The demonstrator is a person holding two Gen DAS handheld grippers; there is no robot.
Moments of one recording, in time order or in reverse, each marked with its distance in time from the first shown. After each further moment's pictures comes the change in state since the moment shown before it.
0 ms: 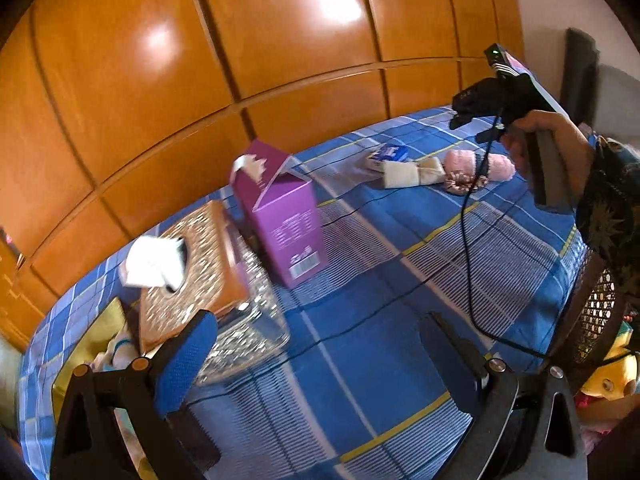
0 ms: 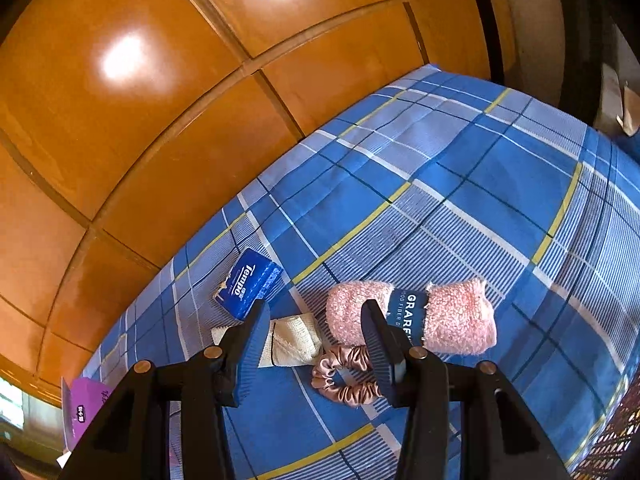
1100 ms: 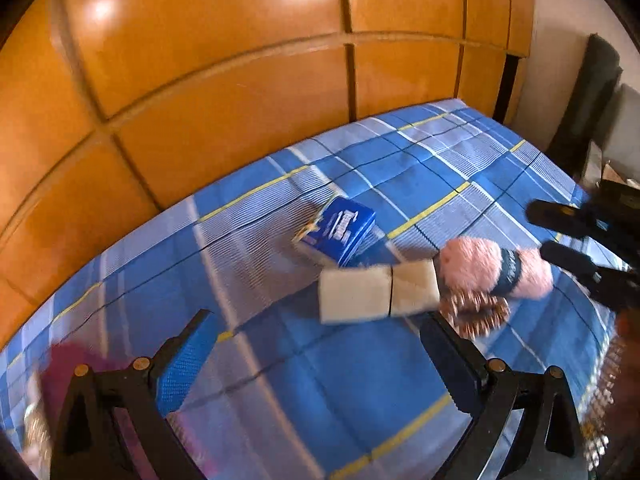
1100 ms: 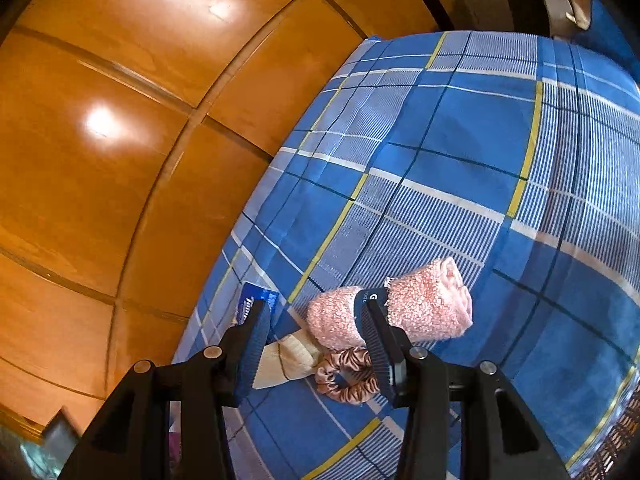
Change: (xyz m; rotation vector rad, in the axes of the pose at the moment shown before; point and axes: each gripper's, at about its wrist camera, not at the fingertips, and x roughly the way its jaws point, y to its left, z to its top) left arm 0.205 -0.068 0.188 -0.010 0.140 -0.152; right arm -0.011 -0.061 0.008 0.326 -0.003 0.134
